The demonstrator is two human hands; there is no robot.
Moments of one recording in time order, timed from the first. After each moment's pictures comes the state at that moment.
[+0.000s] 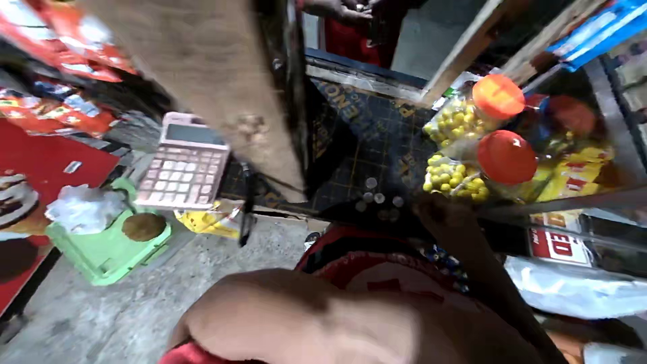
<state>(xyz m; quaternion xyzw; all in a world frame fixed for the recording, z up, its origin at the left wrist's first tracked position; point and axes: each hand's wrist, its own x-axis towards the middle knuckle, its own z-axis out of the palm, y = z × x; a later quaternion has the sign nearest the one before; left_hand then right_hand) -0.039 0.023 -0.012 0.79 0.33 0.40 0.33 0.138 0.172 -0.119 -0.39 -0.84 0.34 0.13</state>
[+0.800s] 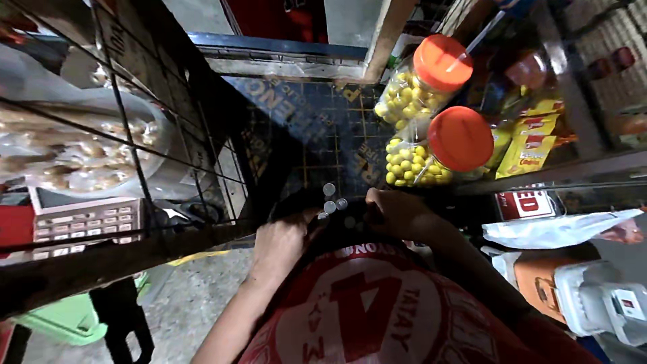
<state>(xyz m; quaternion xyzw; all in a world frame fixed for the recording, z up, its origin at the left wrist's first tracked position) -0.097 0.062 -0.168 0.67 0.71 0.20 0.10 0.101 0.210 -0.118 -0.40 -0.80 0.35 -0.28</state>
